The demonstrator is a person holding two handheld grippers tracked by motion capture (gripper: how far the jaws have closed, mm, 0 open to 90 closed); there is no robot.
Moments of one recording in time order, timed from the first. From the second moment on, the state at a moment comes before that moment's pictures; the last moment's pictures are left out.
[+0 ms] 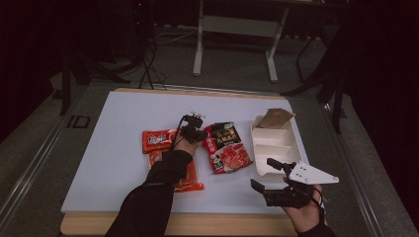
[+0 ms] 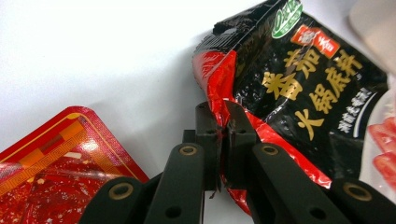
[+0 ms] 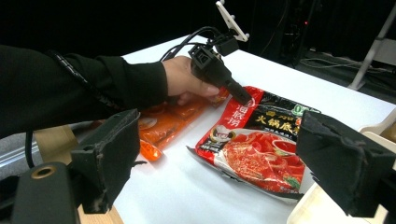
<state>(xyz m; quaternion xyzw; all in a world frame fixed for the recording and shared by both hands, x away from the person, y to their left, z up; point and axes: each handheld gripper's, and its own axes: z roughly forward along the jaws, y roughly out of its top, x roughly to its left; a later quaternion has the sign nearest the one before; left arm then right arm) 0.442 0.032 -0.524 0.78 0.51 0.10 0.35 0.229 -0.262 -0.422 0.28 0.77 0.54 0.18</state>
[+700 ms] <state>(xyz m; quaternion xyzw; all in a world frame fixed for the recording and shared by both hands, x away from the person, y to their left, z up) 0.407 0.034 -0.464 0.77 0.45 0.12 0.44 0.230 -0.270 -0.416 0.30 0.76 0.54 0.19</state>
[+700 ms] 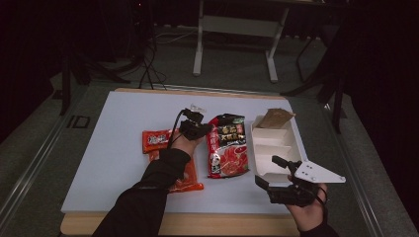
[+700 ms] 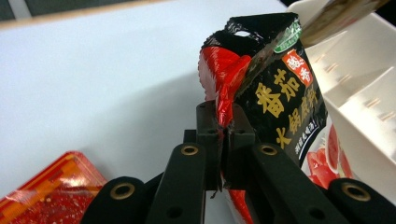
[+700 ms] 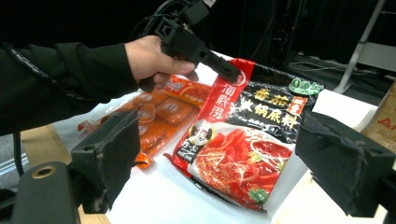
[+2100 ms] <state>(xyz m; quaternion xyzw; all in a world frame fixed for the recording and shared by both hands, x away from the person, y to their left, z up) 0.344 0.051 -0.405 0.75 0.30 0.08 0.59 0.250 -0.282 -0.390 0.33 0.75 0.53 0.20</state>
